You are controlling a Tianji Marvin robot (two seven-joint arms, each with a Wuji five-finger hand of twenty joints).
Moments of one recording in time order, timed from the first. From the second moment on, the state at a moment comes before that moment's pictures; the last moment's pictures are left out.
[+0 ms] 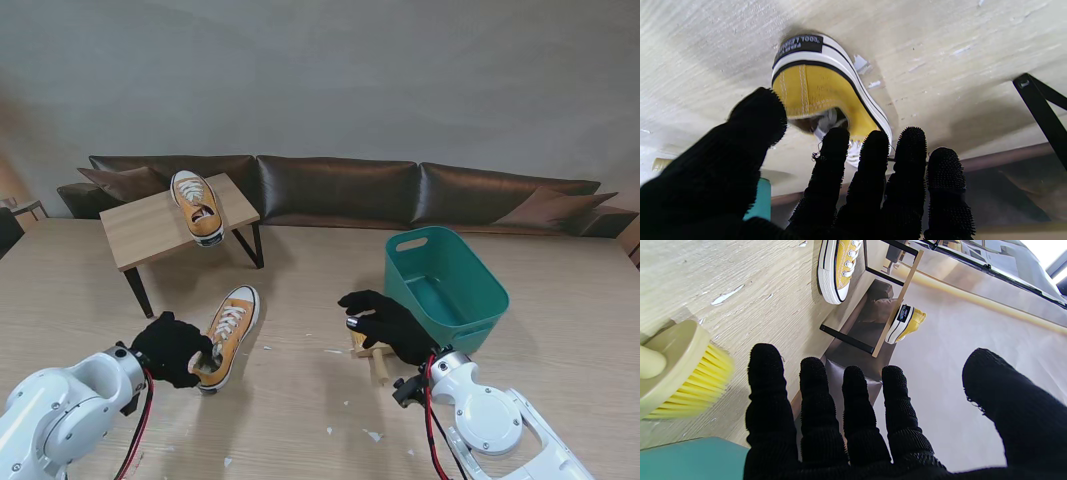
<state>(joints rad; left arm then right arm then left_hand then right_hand) 1.76 -1.01 -1.47 -1.81 1.18 -0.29 -0.31 -1.64 -1.13 1.20 -1.69 -0.05 -0.11 0.07 0.62 -0.69 0.80 -0.17 0.76 0.17 0.26 0.46 0.81 0.28 0.30 0.68 0.67 0.37 0.56 0.66 0.24 0.36 1.10 0.68 0.27 -0.45 0.95 -0.07 0.44 0.06 0.55 0.48 0.54 0.15 0.54 0.44 0.65 0.24 0.26 0.36 0.63 0.34 0.54 0.70</state>
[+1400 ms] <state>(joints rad) 1.33 -1.02 -1.39 -1.70 1.06 -0.05 -0.30 -1.64 -1.14 1.21 -1.69 -0.03 -0.11 0.07 0.59 -0.52 0.56 -0.13 0.56 0.13 0.11 0.29 0.75 0.30 0.28 0.74 0.62 0.39 0.65 0.75 0.19 0.36 1.10 0.77 0.27 -0.45 0.95 -0.07 0.44 0.07 0.56 0.47 0.55 0.16 0.54 0.44 0.66 0.24 0.27 0.36 0.63 0.34 0.54 0.70</state>
